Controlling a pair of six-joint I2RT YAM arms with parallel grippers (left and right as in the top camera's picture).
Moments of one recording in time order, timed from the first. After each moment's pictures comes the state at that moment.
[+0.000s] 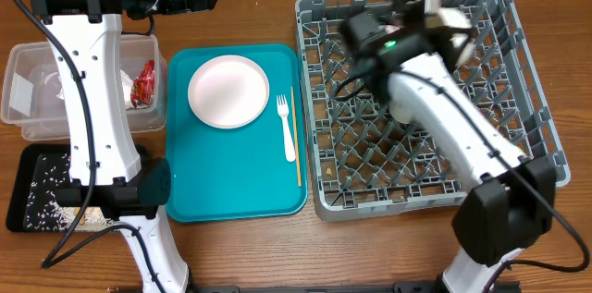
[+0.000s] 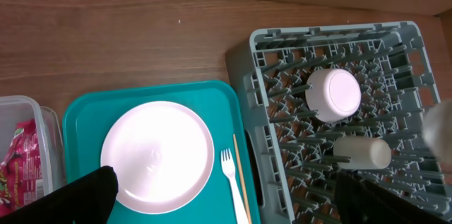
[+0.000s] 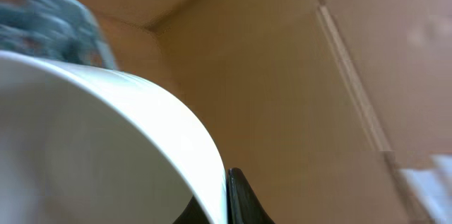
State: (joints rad) left arm 0.00 2.12 2.77 -1.58 0.38 -0.12; right arm 0.41 1.88 1.70 -1.24 1.46 0.38
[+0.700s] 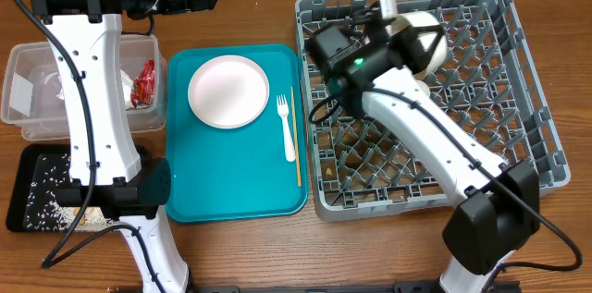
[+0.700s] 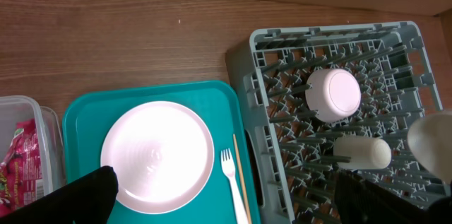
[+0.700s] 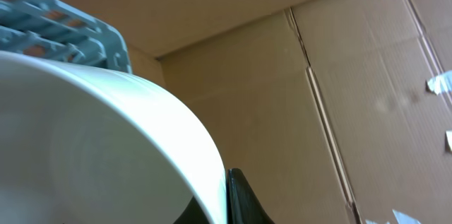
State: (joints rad) left arm 0.00 2.12 2.77 -1.58 0.38 -0.12; right arm 0.59 1.88 1.70 -1.23 1.52 0.22
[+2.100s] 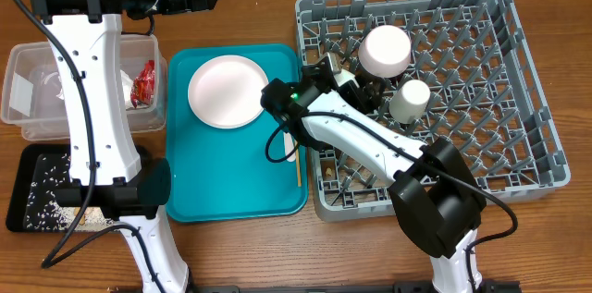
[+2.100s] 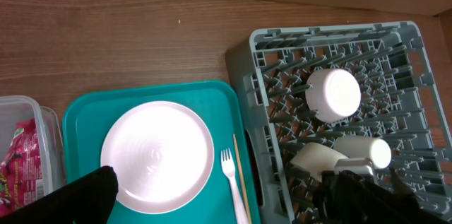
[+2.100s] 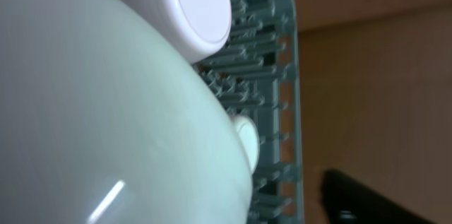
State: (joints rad) left arm 0.00 2.12 2.77 -1.58 0.38 -0.12; right arm 0.76 2.08 1.64 -1.33 1.14 0.51
